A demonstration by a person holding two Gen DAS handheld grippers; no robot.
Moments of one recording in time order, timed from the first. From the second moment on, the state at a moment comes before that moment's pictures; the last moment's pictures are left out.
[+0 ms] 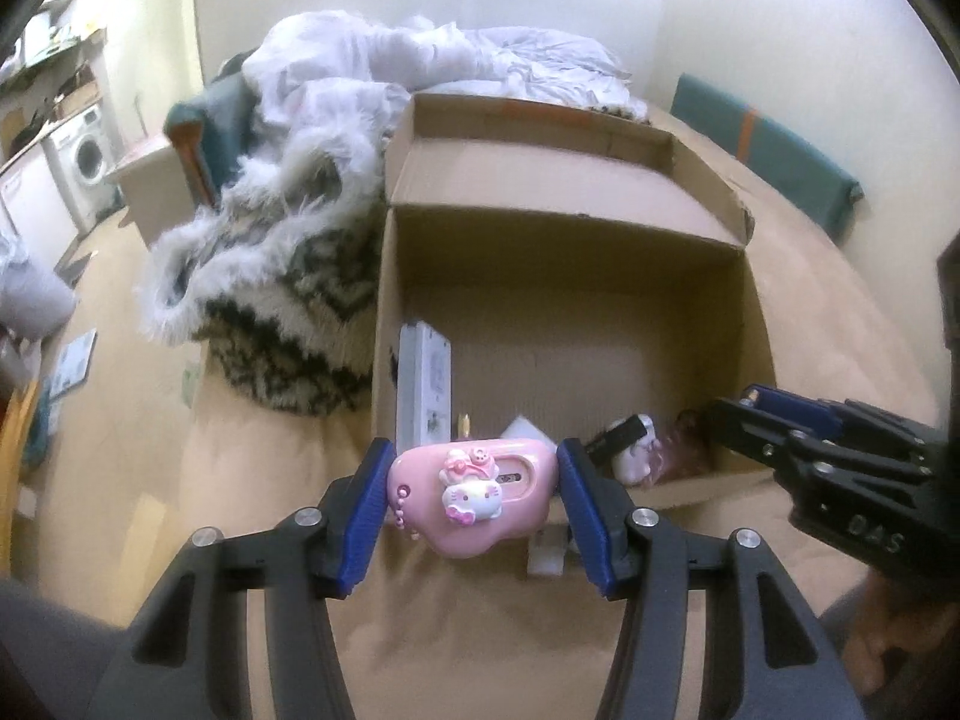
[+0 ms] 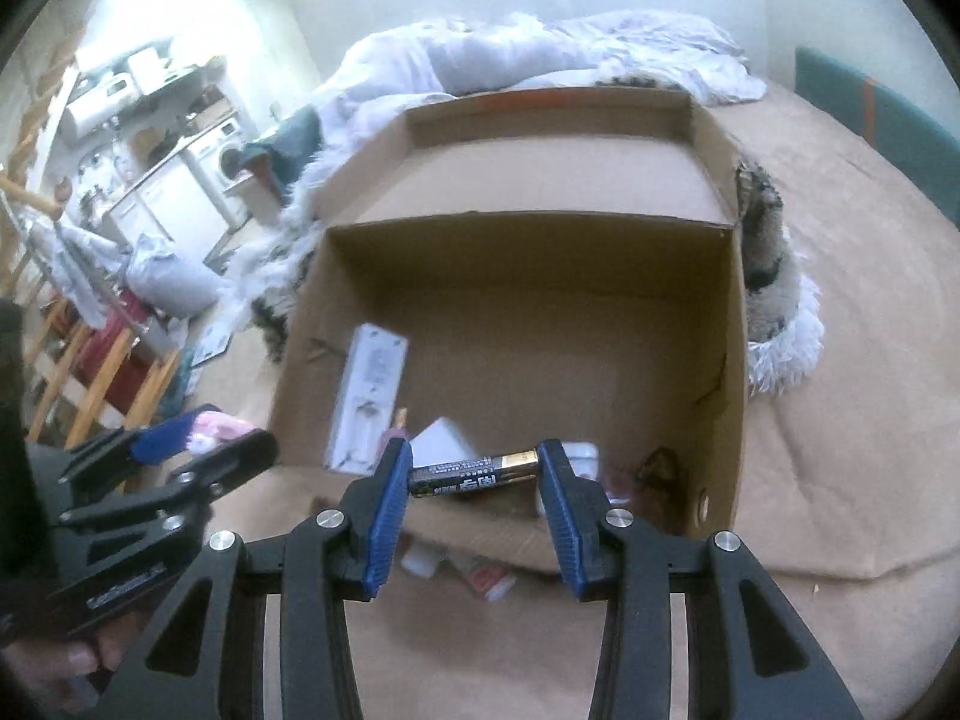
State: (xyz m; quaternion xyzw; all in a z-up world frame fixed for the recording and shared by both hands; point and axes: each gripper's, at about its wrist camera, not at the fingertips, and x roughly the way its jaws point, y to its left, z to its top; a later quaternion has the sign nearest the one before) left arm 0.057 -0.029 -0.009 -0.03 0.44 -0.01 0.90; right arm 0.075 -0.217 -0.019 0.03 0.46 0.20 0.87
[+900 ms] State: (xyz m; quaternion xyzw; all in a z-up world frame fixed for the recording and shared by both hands) left arm 0.136 -0.056 -0.074 0.01 0.52 -0.06 0.85; right arm 0.148 -0.226 -0.098 0.04 0.57 0.12 0.81
